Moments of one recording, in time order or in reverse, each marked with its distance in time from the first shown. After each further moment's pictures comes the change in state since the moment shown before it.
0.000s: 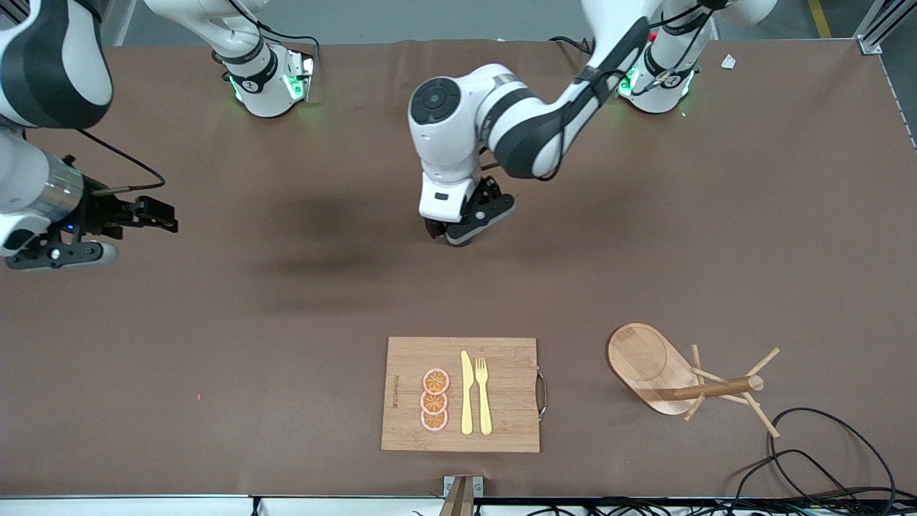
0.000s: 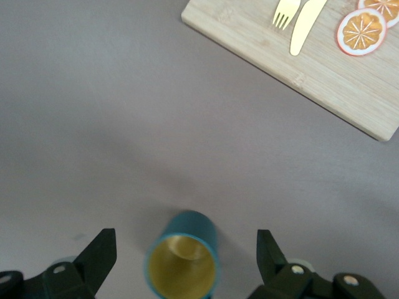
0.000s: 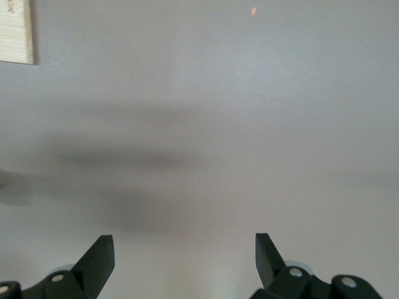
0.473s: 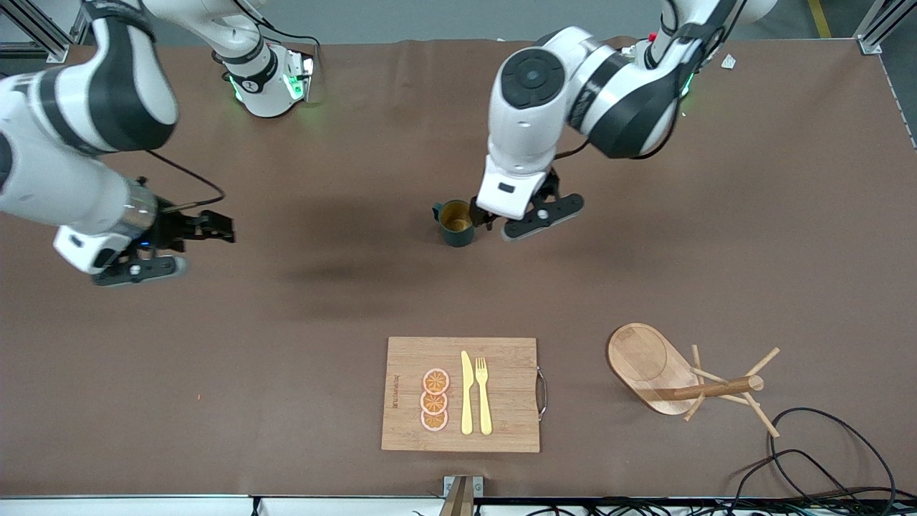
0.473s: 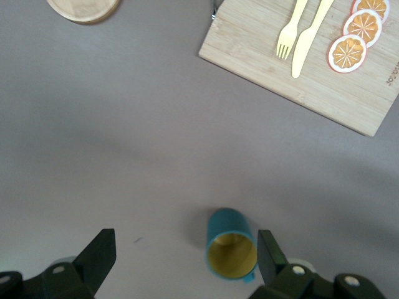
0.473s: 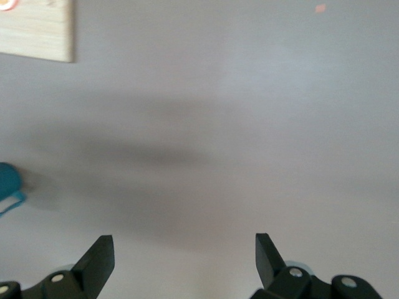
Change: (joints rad) left arm 0.174 -0.203 -0.015 -0.100 -0.166 -0.060 0.357; right arm 0.053 0.041 -0.002 -0.081 0.083 0.112 0.009
